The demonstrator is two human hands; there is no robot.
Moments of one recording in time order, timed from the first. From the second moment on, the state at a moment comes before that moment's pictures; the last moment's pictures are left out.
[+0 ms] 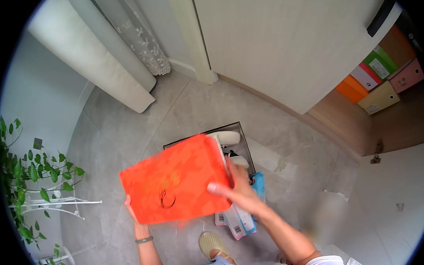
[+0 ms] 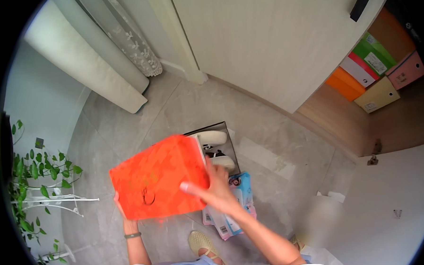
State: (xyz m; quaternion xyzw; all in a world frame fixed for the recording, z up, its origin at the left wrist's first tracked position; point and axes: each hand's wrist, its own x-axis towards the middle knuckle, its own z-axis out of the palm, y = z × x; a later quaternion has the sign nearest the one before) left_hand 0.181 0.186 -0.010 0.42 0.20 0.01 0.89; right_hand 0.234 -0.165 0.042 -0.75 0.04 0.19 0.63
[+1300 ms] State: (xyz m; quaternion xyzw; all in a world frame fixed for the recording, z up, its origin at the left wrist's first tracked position) left_hand 0.259 0.130 -0.042 0.56 0.21 -0.12 0.79; right_hand 0.304 -0.223 -0.020 -0.58 0.08 0.25 0.77
